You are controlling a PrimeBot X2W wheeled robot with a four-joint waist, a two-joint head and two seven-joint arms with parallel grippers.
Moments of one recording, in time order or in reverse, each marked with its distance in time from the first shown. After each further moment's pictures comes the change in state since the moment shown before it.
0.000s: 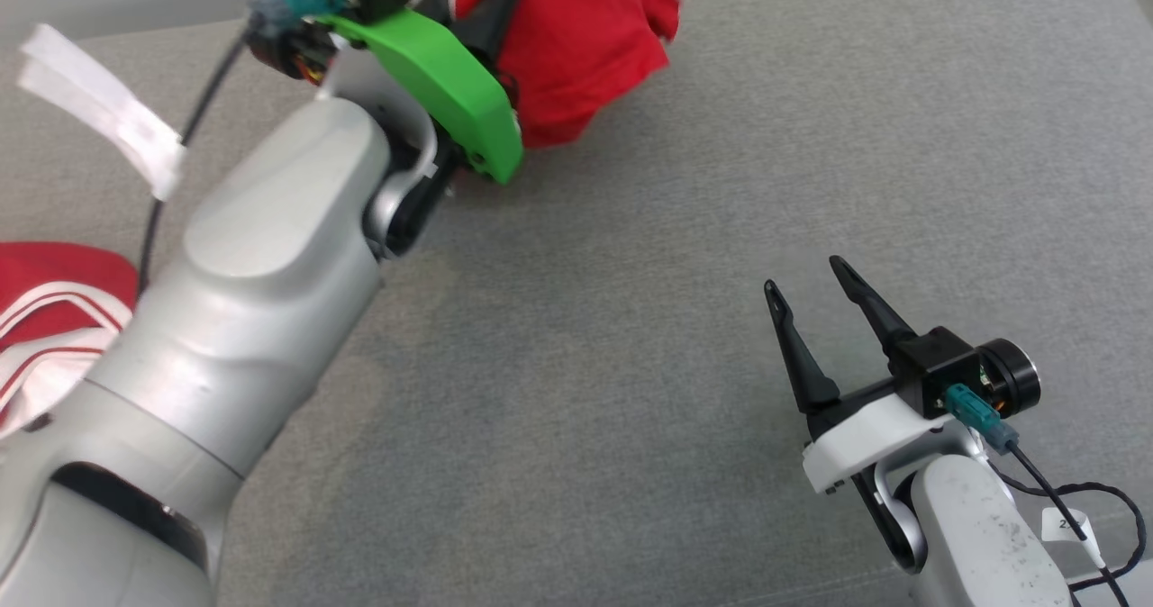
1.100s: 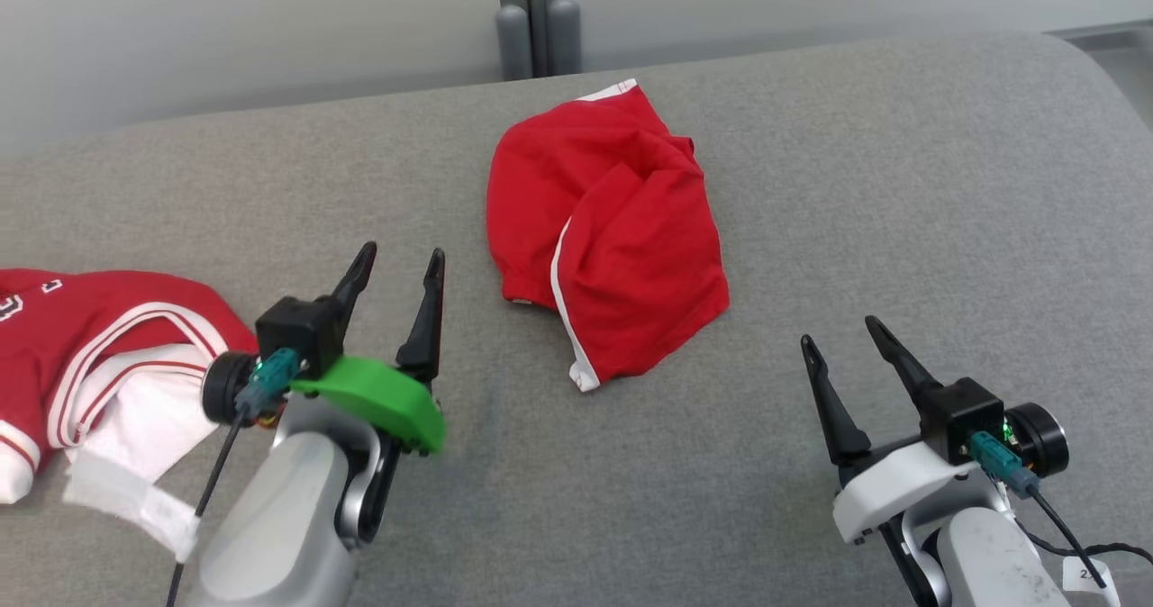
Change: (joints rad) left arm 0.698 -0.049 0.501 -0.131 0.461 0.086 -0.068; right arm 0.091 0.001 -0.068 0.028 -0.011 0.000 0.000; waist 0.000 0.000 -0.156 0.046
